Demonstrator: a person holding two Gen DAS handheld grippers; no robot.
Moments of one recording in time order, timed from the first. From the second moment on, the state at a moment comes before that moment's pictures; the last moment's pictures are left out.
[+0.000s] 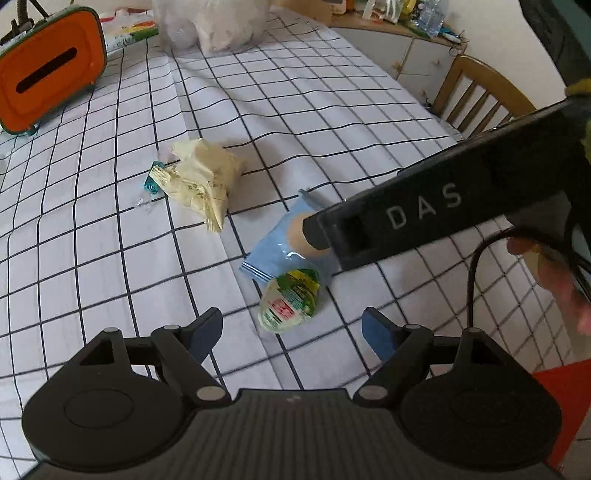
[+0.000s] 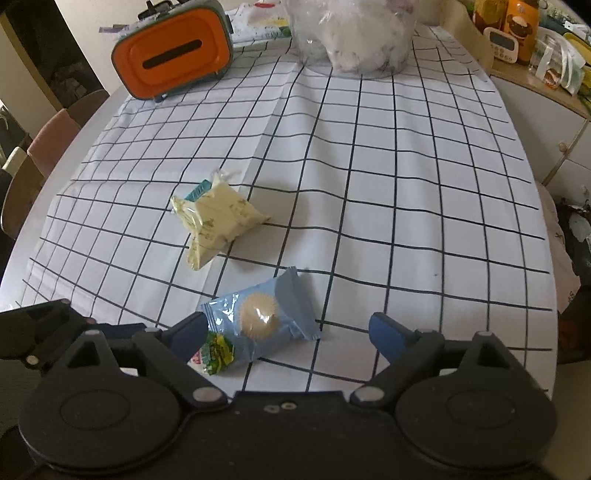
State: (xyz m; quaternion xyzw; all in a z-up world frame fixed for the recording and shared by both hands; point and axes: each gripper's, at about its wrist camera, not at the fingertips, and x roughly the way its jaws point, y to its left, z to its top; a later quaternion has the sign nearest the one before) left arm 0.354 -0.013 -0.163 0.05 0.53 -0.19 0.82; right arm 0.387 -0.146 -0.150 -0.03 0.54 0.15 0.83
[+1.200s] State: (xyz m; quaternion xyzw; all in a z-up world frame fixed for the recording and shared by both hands) left arm 0.340 0.060 -0.167 -0.04 0.51 -0.14 0.85; right arm 0.395 -0.109 -0.183 -0.07 0.55 0.18 0.81
